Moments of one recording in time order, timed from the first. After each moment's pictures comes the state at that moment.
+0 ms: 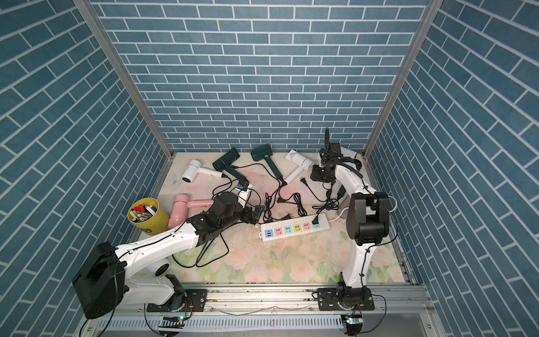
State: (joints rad) left arm -0.77 1.32 0.79 0.03 -0.11 -0.27; right arm 0.15 1.97 1.67 -0.72 -0.29 0.11
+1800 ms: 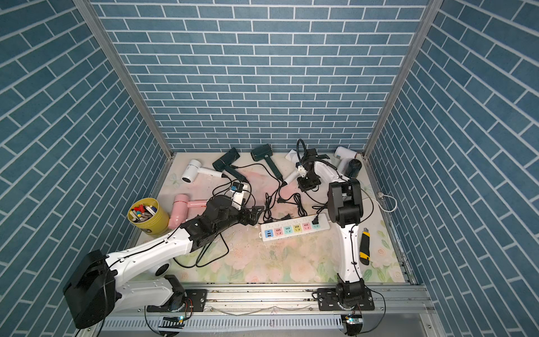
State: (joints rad) left arm -0.77 1.24 0.72 0.10 -0.05 -0.35; right arm 0.29 2.22 1.85 -0.96 -0.16 -0.23
